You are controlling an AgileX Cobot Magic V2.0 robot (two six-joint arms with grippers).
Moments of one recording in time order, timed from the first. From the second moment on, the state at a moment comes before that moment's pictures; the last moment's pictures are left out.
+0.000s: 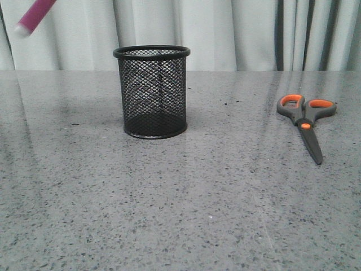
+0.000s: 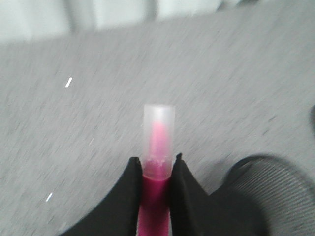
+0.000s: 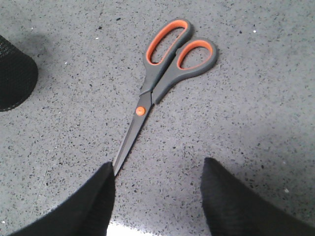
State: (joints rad) left arm -0.44 1.36 -1.24 -0.06 0.54 -0.02; right arm 0.06 0.93 -0.84 0.30 0.81 -0.19
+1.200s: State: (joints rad) left arm -0.69 1.57 -1.24 -0.07 0.32 -0.02; right arm 0.06 0.93 -0.84 0.30 0.81 -0.19
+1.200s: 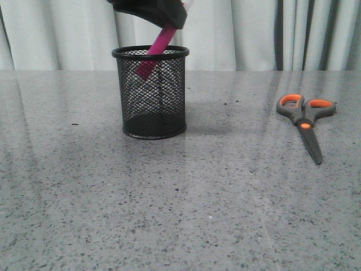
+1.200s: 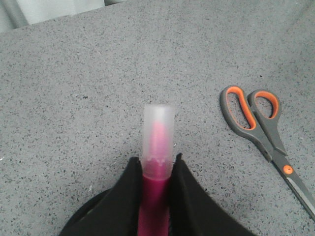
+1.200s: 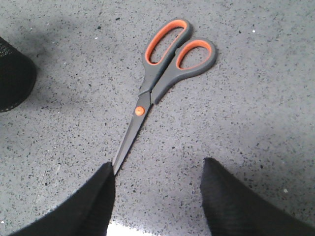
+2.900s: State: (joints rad) left arm -0.43 1.07 -0.95 -0.08 0.29 -0.02; right arm 0.29 1.52 -1.15 0.08 0.85 0.14
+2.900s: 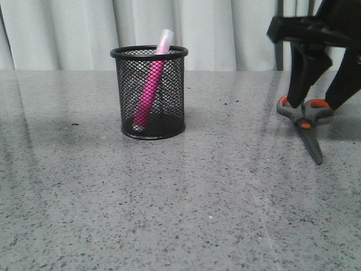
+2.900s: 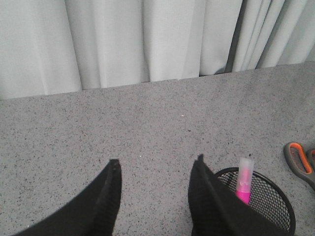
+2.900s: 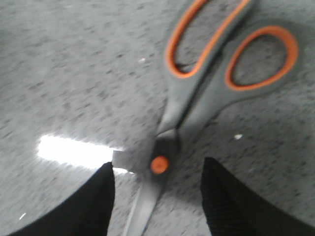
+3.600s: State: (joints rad) left arm -0.43 1.07 -0.95 -0.08 0.26 -0.02; right arm 0.30 1.67 -1.22 -0.04 0.84 0.29
